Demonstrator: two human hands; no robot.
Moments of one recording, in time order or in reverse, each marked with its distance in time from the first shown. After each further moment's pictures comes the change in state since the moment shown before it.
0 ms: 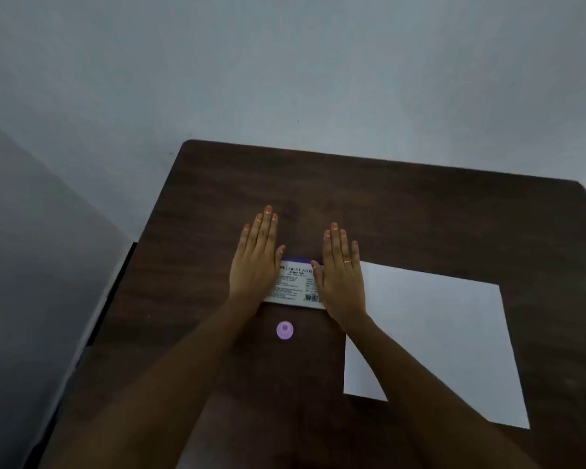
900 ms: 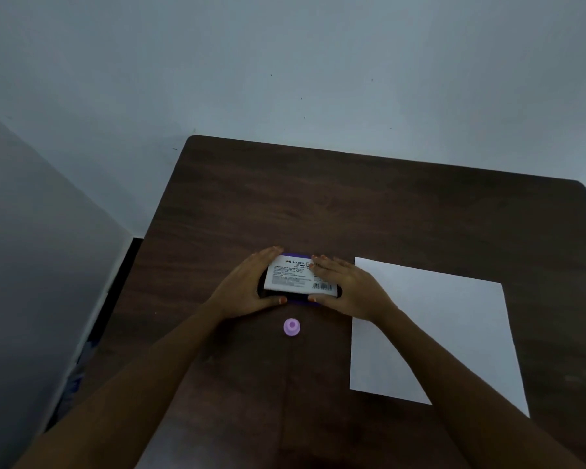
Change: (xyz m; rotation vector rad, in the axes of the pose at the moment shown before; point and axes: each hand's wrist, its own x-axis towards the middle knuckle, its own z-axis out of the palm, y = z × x) left_hand -0.032 -0.042 -0.010 -0.557 -0.369 0.116; right_hand -0.003 0.008 -0.044 0.085 -0.491 -0.279
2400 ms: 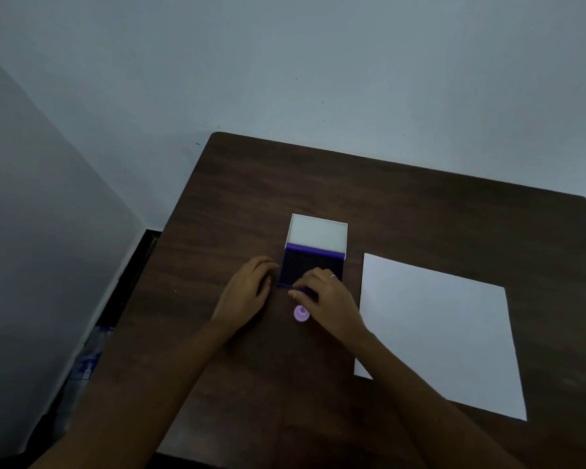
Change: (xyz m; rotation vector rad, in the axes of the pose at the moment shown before) left_hand -0.046 0.017 0.012 -0.015 0.331 -0.092; right_hand -0.009 -0.067 0.035 0.195 0.224 0.019
